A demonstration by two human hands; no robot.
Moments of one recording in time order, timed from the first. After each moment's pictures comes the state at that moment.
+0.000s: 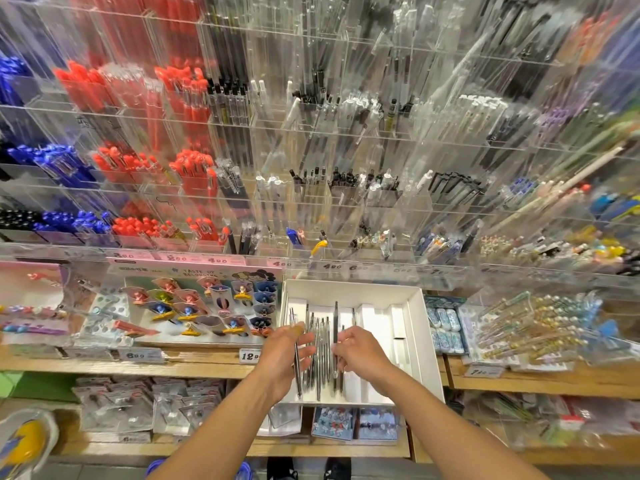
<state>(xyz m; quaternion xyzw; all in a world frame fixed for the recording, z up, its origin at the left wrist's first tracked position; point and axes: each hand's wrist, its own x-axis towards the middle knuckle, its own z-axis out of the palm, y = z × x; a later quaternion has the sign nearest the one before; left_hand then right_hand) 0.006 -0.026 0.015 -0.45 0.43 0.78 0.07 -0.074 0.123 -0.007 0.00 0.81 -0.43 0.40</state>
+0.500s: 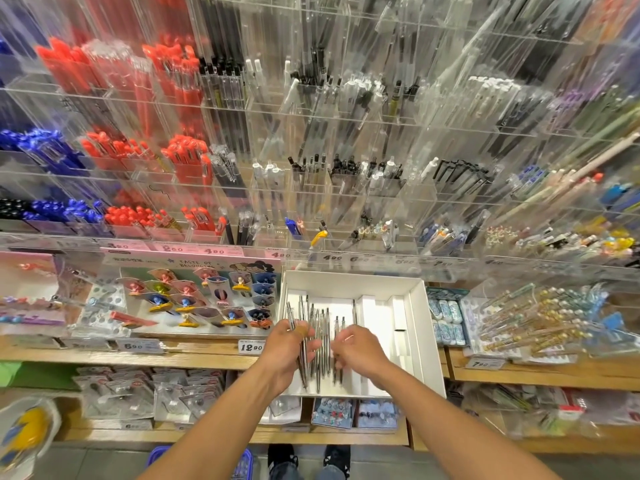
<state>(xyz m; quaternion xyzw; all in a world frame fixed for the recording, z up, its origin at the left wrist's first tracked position) 0.003 -0.021 0.007 -0.44 0.45 0.77 0.08 -0.073 0.123 -0.019 -0.04 0.85 -0.36 0.39</state>
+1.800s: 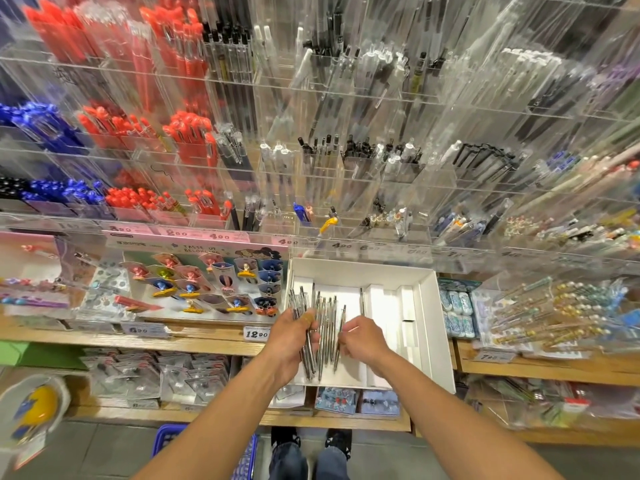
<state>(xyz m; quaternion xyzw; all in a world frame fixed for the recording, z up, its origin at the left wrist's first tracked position) 0.002 -0.023 0.000 -0.45 0.44 0.77 0.08 -0.078 0.116 -0.043 0.01 0.86 -0.33 0.39</state>
